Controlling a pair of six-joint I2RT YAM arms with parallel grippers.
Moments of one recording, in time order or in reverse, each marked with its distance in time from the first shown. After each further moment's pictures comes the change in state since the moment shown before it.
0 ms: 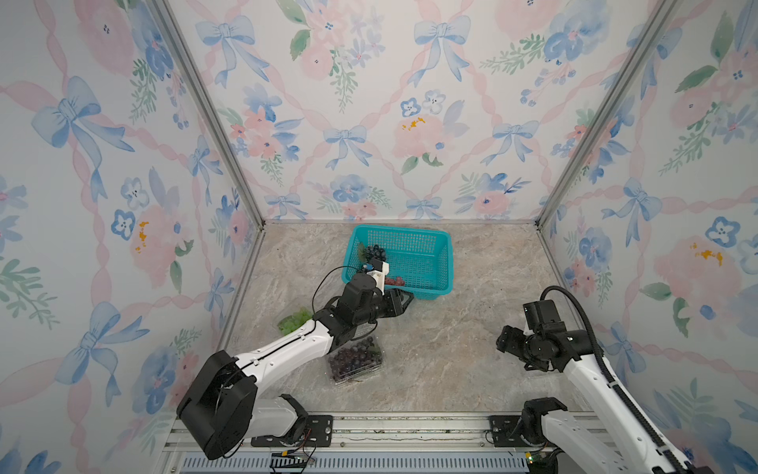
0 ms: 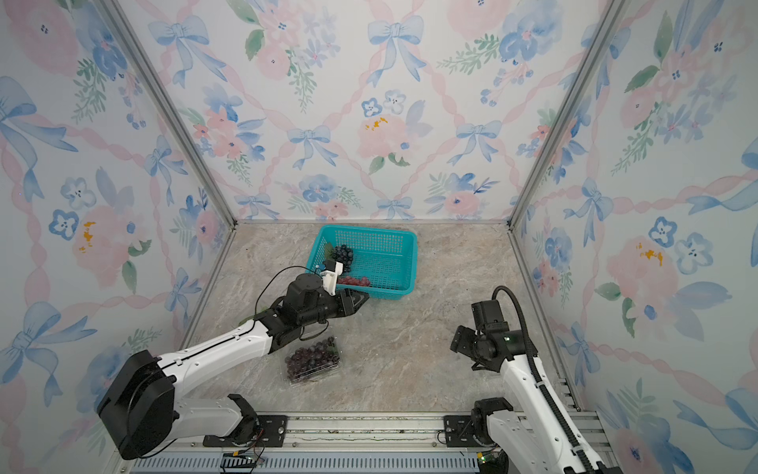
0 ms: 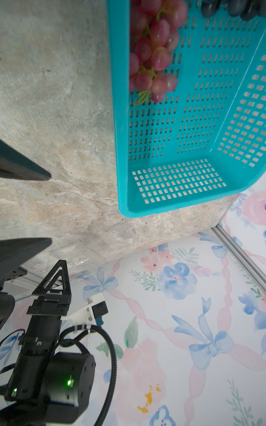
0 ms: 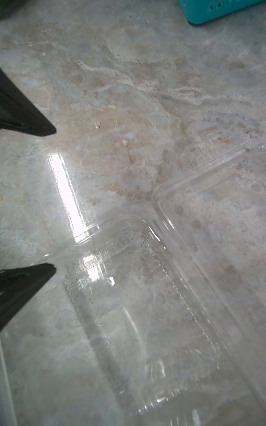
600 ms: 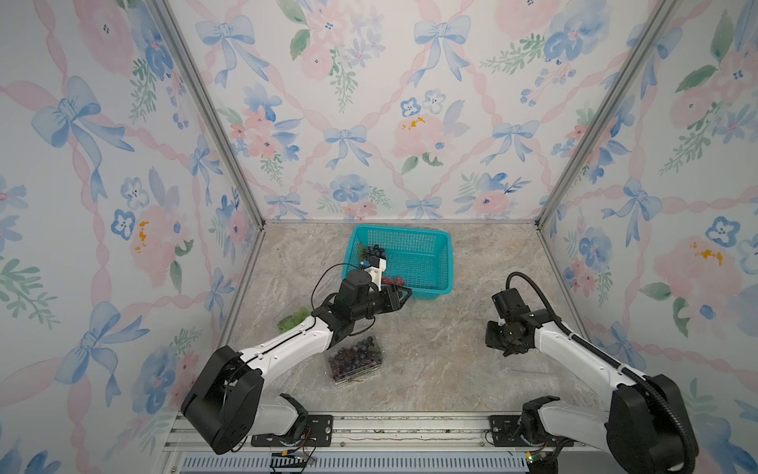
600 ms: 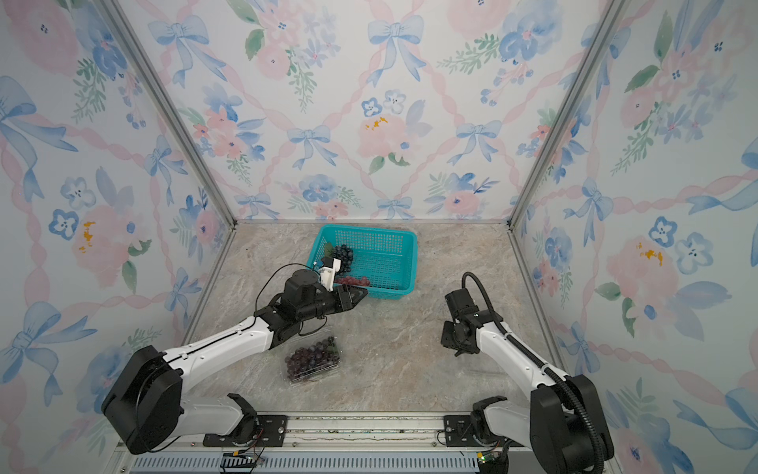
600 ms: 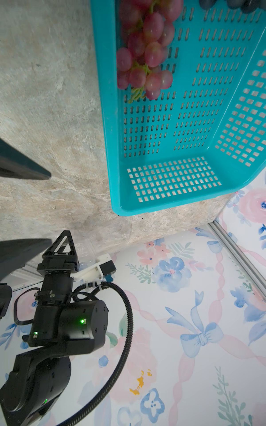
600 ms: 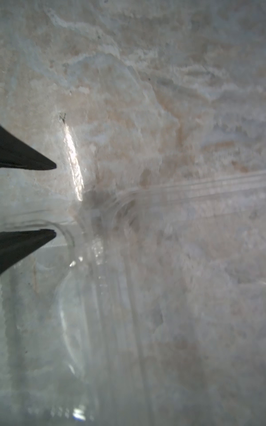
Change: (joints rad) left arm 0.053 0.028 -0.007 0.044 0.070 -0.024; right arm 0.224 0.343 0.022 0.227 0.075 -0.041
